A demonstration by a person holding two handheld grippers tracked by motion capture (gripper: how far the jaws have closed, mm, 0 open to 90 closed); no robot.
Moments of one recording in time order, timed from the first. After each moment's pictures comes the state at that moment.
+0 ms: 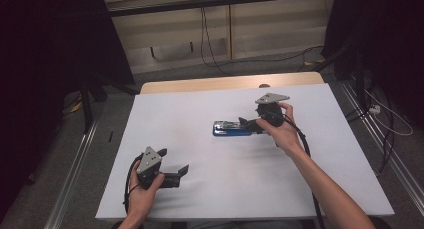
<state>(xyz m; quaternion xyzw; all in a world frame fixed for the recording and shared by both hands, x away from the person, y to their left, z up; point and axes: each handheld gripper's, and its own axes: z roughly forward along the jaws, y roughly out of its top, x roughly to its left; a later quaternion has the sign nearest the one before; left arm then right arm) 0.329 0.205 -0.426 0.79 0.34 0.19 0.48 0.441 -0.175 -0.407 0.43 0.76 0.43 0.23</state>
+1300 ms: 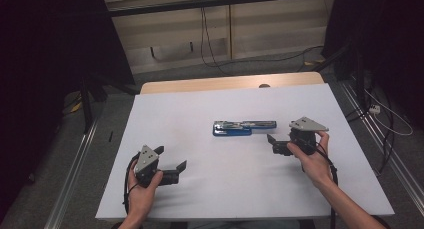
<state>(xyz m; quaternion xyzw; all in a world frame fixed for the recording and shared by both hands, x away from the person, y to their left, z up) 0.332 0.211 -0.423 0.76 0.36 0.21 0.49 0.355 -0.237 -0.428 0.48 0.70 0.43 0.29</state>
